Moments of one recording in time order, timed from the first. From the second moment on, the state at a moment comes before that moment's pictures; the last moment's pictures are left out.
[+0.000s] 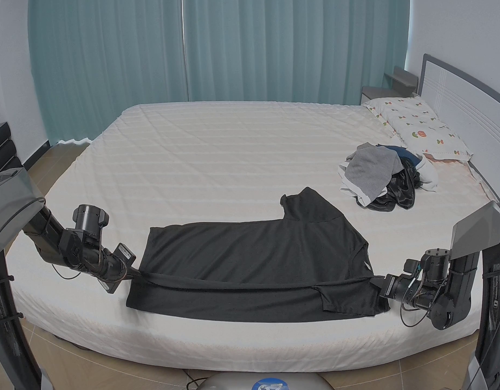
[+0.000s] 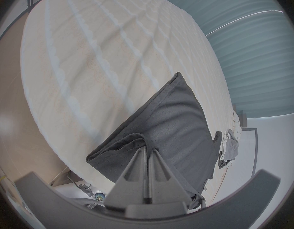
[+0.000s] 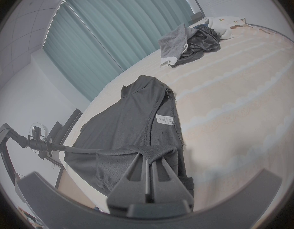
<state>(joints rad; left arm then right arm) 0.03 2.15 -0.91 -0.26 -0.26 -0.94 0.04 2.44 -0.37 -1.55 0.35 0.41</state>
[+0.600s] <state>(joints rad) 0.03 2.16 -0.90 -0.26 -0.24 -0.95 0.04 2.44 -0.38 -1.55 0.34 0.45</state>
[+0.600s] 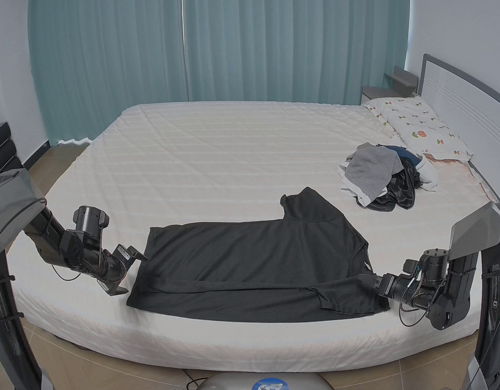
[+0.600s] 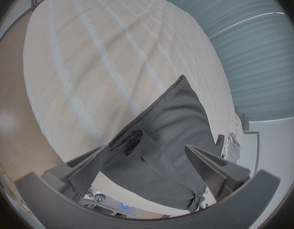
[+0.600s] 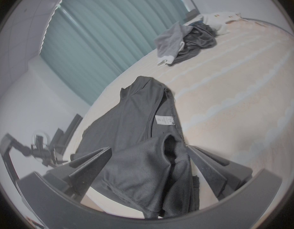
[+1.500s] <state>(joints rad) 0.03 2.06 -0.83 -0.27 -0.27 -0.95 -0.02 2.30 -0.30 -1.55 0.34 0.67</state>
